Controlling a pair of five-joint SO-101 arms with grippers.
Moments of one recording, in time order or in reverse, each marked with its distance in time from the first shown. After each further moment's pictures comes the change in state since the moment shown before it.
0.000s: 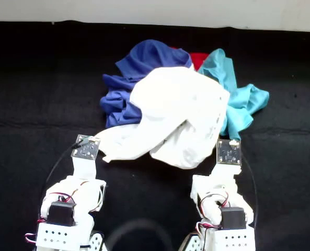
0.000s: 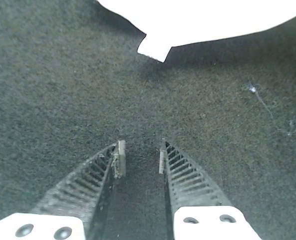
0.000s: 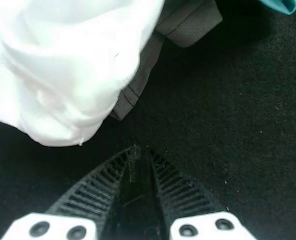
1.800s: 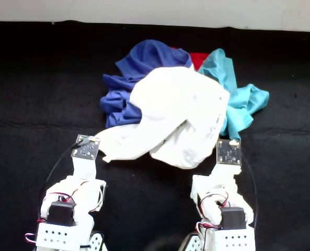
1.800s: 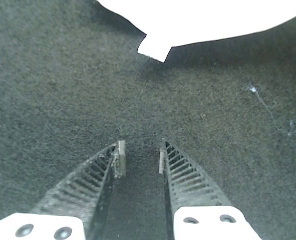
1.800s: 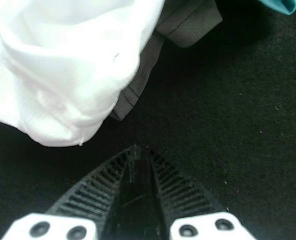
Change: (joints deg) left arm 0.0 0.0 0.0 0.0 0.0; right arm 0.0 0.0 0.0 0.0 0.0
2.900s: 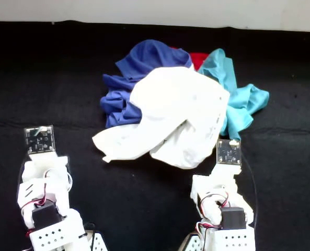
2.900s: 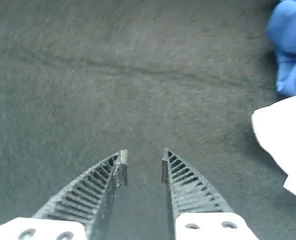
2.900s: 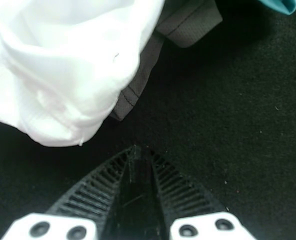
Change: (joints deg) left arm -27.1 0.0 0.0 -26.0 -9.2; right arm 0.0 0.0 0.0 0.0 0.0
